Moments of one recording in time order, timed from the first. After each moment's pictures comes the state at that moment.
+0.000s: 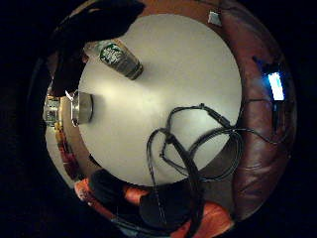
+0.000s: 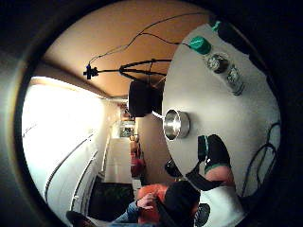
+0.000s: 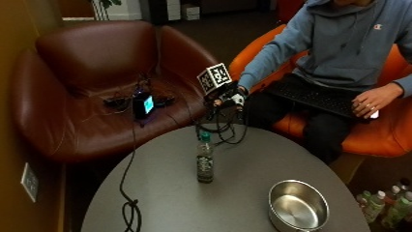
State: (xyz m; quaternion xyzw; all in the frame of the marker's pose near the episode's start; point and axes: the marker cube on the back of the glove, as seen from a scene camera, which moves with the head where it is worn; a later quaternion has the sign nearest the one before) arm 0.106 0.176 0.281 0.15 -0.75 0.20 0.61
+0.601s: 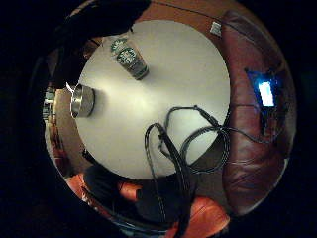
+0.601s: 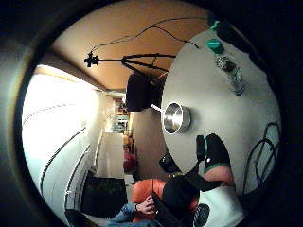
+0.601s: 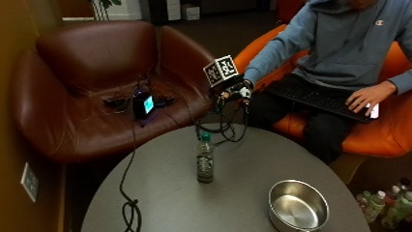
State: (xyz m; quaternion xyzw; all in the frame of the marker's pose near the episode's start) arm 0.116 0.194 0.251 0.17 -0.73 0.19 0.64
